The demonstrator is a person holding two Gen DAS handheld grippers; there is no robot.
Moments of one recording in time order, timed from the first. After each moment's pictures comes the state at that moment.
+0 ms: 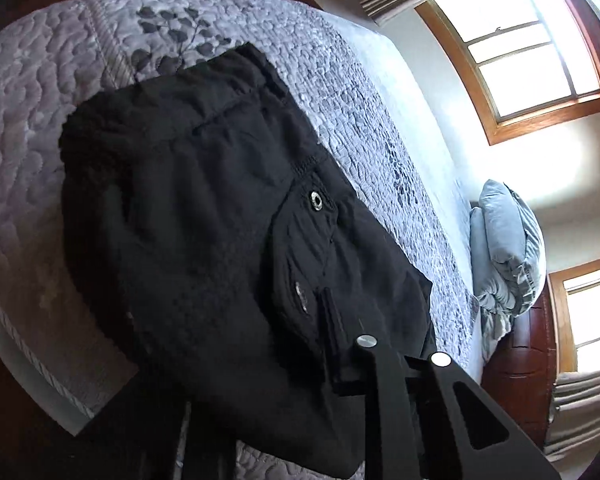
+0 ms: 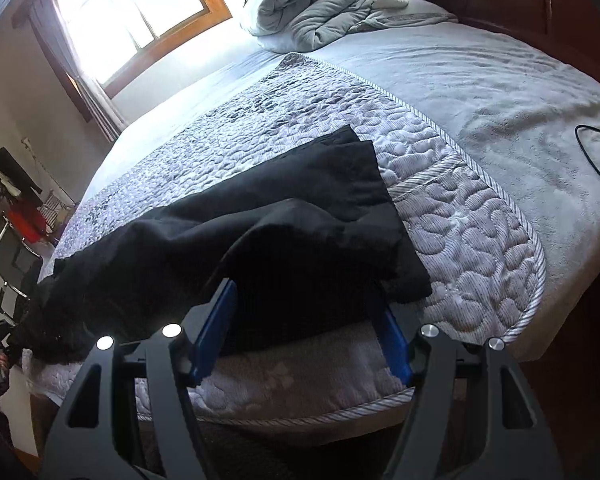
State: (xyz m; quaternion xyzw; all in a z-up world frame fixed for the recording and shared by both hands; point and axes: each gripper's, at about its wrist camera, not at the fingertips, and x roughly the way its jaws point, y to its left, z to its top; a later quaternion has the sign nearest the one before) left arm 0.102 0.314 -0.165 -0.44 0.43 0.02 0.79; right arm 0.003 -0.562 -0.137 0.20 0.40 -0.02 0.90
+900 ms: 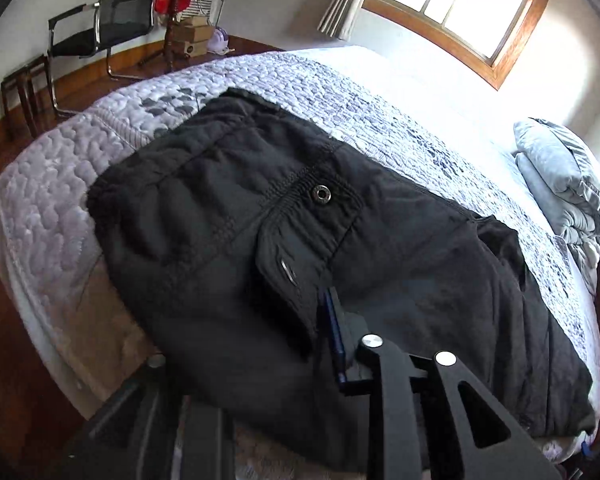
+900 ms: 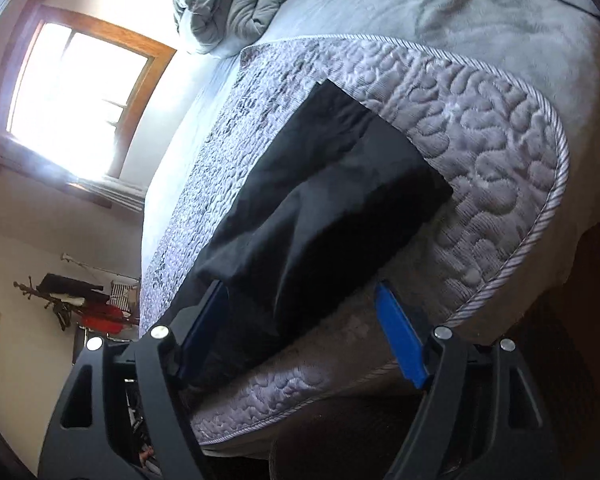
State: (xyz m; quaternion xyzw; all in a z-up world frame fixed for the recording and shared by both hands) left arm 0.084 0.273 -0.167 -0.21 0.41 0.09 0.88; right arm -0.011 -0.587 -0.153 0.45 0.40 -0.01 0.80
